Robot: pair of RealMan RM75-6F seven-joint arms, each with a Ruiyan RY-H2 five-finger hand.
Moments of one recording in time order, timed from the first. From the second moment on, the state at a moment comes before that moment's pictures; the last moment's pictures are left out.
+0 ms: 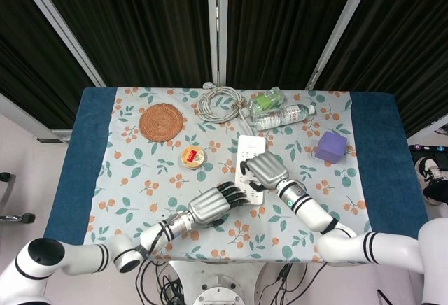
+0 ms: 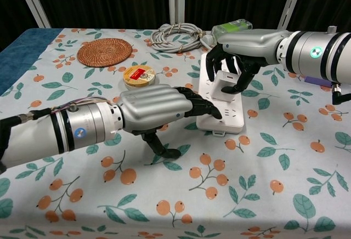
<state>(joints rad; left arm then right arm) -0.90 -1.82 -0.02 -1.22 1.58 0.86 0.10 0.91 -1.47 0.11 -1.54 -1.01 0.81 -0.35</state>
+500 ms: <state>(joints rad) -0.90 -1.83 -0.02 -1.22 1.57 0.85 0.11 0.87 -1.44 0.11 -1.57 -1.04 0.84 -0.32</state>
